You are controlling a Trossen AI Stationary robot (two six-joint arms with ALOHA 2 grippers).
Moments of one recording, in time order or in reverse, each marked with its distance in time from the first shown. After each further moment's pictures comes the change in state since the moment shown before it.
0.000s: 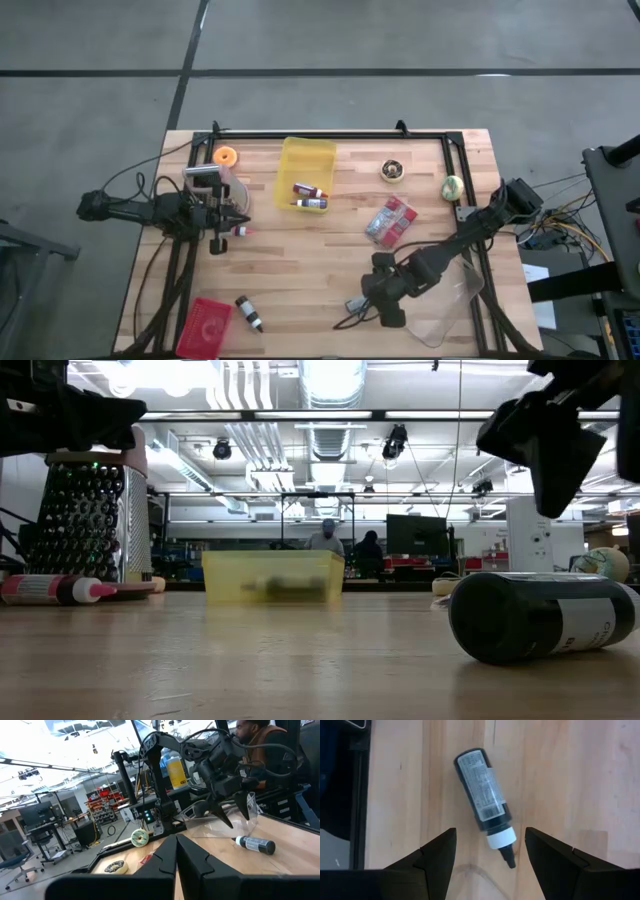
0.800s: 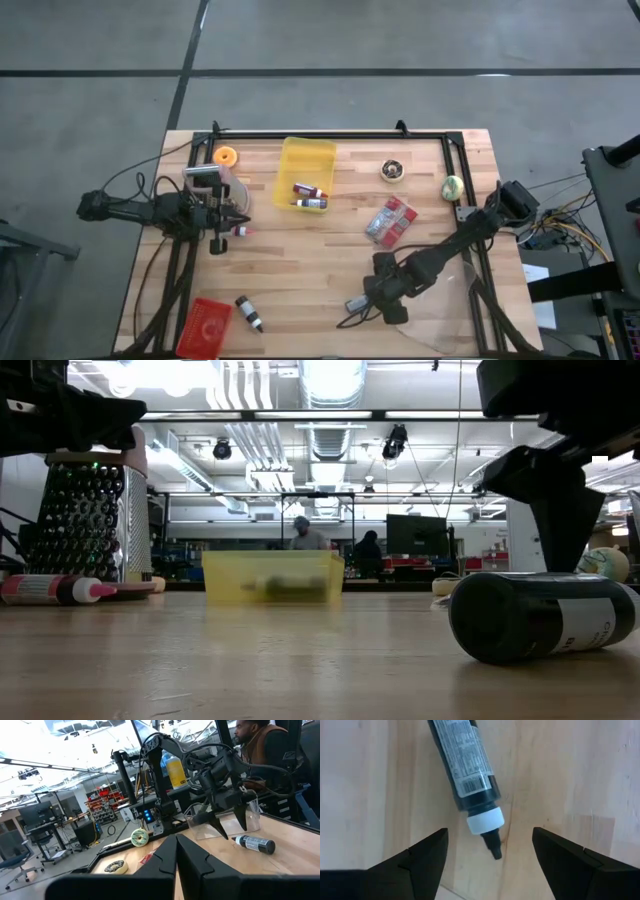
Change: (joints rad) left arm 0.000 0.000 0.000 -0.001 0.000 0.000; right arm 0.000 0.038 -0.083 0.051 -0.005 -0.065
